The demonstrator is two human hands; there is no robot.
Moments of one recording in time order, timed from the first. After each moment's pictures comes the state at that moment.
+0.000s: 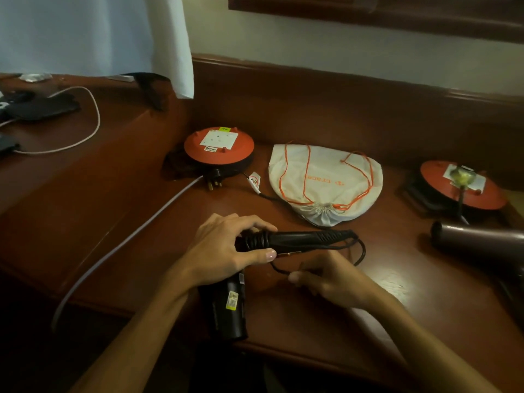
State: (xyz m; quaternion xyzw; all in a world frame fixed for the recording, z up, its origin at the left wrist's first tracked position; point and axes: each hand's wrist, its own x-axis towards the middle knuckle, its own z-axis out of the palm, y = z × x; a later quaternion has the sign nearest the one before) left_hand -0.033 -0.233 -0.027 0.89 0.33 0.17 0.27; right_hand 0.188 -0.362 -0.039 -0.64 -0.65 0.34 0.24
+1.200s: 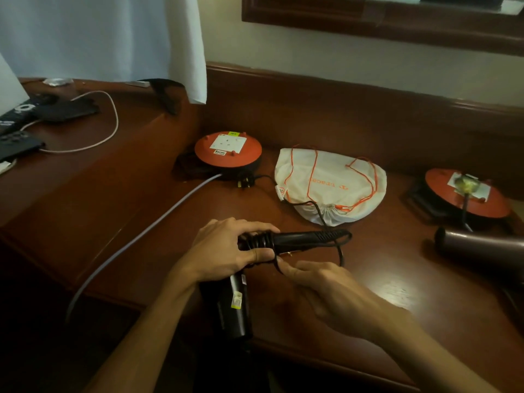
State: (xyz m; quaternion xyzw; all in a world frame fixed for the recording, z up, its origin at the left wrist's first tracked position) left_hand -0.042 -0.237 -0.018 0.89 0.35 0.15 0.27; right_hand 0.164 -0.376 -0.035 -0.56 -0.81 0.11 0.15
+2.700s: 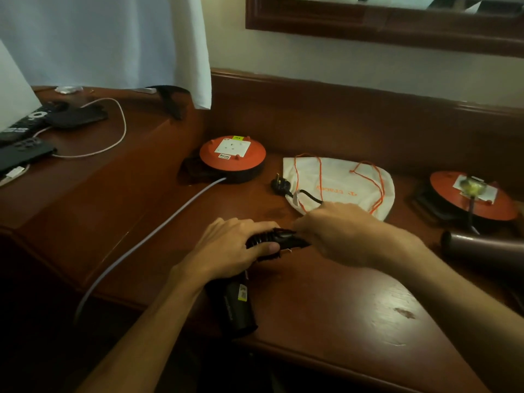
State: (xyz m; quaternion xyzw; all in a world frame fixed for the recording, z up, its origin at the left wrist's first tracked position) left_hand -0.034 -0.226 -0.020 0.92 0.35 0.07 0.17; right_hand 0.165 -0.324 0.062 -0.63 -0.78 0.04 -0.04
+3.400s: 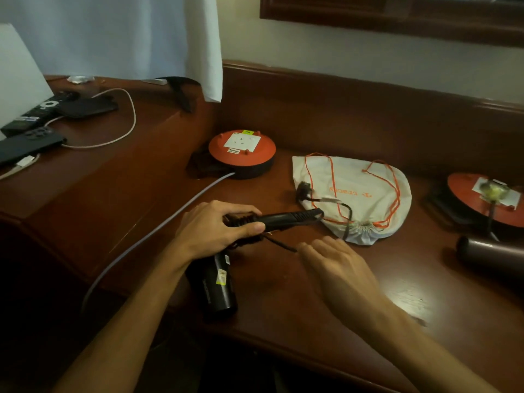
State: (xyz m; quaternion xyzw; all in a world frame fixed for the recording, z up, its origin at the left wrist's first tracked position) left_hand -0.063 -0.201 -0.019 0.84 0.43 0.19 0.27; right_hand 0.147 -0.360 -0.025 -0.61 -0.77 -0.13 0.17
